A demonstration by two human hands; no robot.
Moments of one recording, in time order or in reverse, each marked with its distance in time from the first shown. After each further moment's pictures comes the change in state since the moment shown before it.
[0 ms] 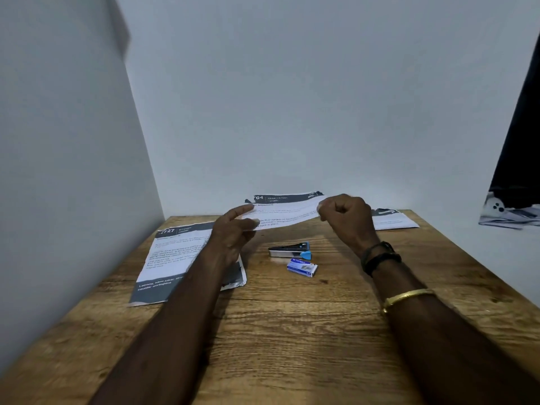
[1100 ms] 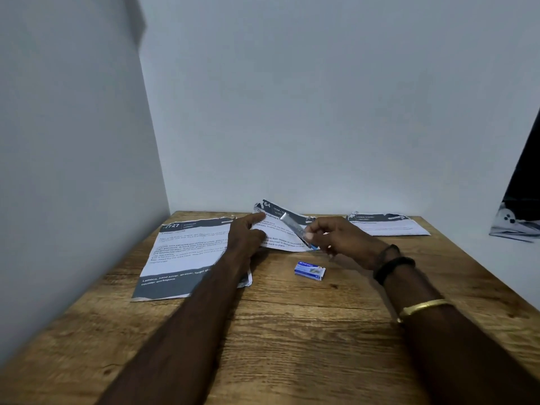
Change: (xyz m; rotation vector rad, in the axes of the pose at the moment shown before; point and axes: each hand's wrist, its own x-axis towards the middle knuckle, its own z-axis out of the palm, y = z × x) left_hand 0.005 -0.023 0.002 0.416 0.125 0.123; right_hand -0.008 -0.015 0.013 0.100 -0.664 0.247
